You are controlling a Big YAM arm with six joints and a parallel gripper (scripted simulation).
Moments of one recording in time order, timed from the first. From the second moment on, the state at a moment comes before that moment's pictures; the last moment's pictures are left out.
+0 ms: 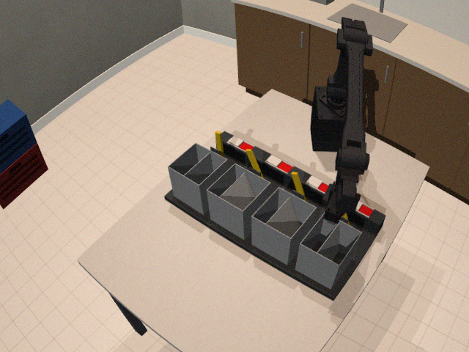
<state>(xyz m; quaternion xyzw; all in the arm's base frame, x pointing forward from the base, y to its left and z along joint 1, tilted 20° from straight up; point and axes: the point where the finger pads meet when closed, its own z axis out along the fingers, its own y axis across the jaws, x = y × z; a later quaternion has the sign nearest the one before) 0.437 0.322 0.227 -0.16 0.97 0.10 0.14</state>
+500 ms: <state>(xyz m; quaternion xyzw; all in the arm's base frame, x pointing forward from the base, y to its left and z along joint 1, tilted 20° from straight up) 0.437 0.322 0.227 -0.34 0.93 0.07 0.16</state>
